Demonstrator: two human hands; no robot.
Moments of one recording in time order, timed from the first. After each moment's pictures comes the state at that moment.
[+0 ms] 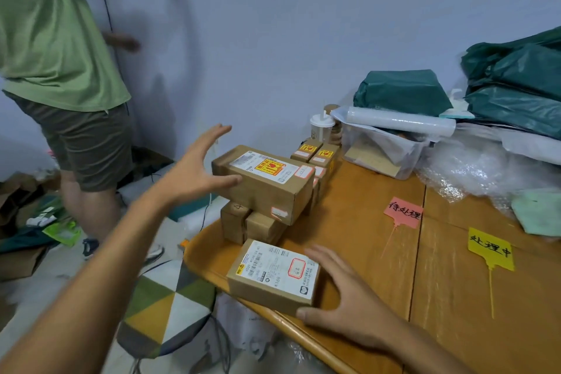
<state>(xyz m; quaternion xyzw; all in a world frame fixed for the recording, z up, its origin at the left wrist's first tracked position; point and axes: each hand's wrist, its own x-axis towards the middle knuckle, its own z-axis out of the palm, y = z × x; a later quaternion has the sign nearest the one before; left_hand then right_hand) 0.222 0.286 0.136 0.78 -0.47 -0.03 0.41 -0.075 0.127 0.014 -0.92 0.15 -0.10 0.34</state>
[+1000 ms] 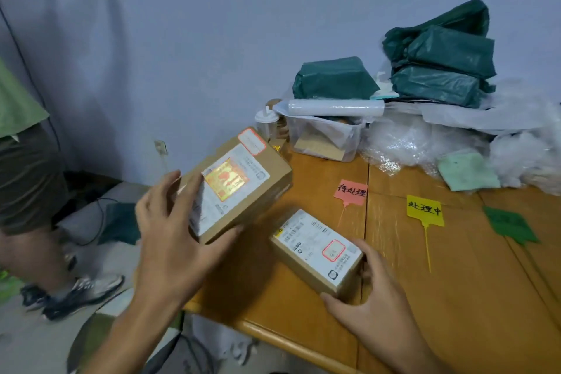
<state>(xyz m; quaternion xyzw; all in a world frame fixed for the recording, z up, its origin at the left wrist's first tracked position) 0.091 0.280 0.090 0.79 -0.43 0.20 0.40 -0.165 0.136 0.014 -0.80 0.35 -0.34 0.34</state>
